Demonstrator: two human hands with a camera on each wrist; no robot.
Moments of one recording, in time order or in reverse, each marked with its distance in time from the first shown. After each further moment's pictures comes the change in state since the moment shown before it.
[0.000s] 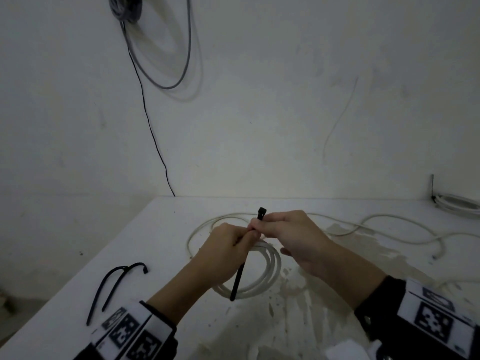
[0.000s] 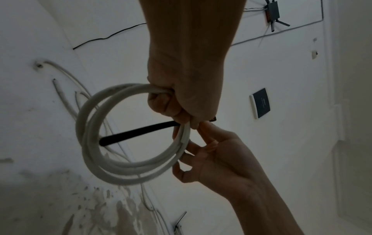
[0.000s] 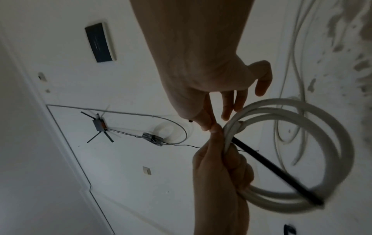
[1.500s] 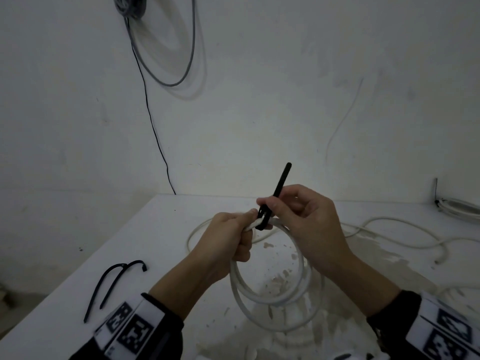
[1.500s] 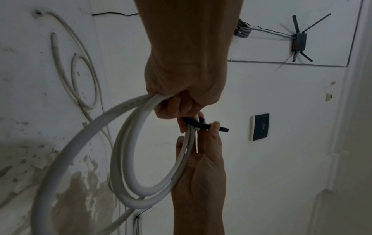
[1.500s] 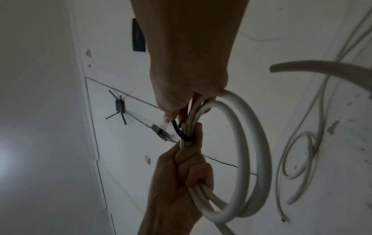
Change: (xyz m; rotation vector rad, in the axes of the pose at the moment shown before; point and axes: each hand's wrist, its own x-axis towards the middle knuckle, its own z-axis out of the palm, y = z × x) left_hand 0.002 0.027 -0.005 -0.778 -0.007 -0.274; right_hand -0.003 0.005 -0.010 0.215 0.104 -0.621
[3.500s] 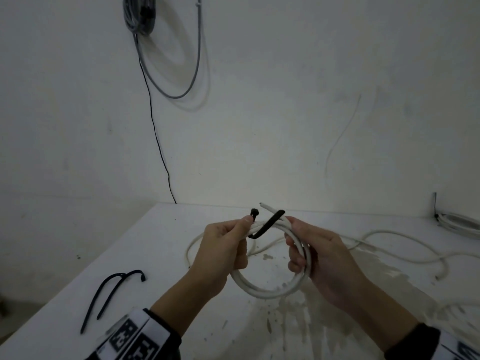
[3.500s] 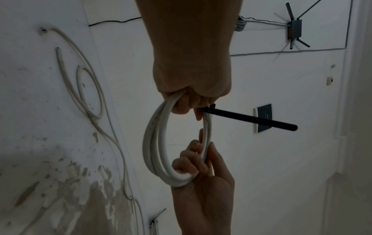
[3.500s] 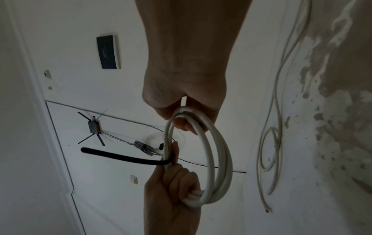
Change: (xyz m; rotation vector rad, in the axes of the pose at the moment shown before) left_hand 0.003 -0.011 -0.005 -0.054 0.088 0.220; right_hand -0.012 0.015 -0.024 0.315 -0.021 0.399
